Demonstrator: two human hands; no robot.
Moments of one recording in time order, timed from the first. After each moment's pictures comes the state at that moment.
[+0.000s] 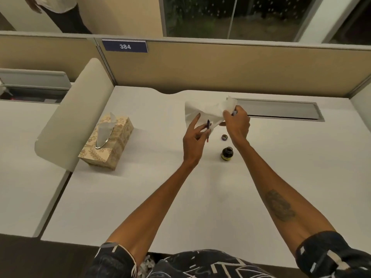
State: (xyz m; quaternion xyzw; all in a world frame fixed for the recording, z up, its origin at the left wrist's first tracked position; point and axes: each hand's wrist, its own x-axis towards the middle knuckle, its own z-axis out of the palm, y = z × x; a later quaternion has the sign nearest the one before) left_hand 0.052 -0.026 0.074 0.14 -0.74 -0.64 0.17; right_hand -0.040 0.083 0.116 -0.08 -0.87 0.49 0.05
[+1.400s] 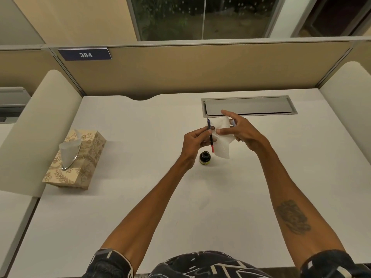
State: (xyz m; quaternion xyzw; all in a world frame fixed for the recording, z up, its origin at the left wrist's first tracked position) left_hand -0.003 0.038 0.081 0.10 -0.59 -0.80 -0.02; right_hand -0.080 0.212 0.122 0.06 -0.83 0.51 -0.21
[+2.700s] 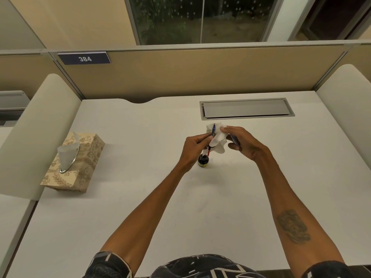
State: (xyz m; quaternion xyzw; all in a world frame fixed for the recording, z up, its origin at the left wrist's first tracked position) left_hand -0.006 0.041 0.063 0.07 -0.69 -0.72 -0.02; right_hand -0.051 0.217 0.128 -0.01 -0.72 0.64 -0.28
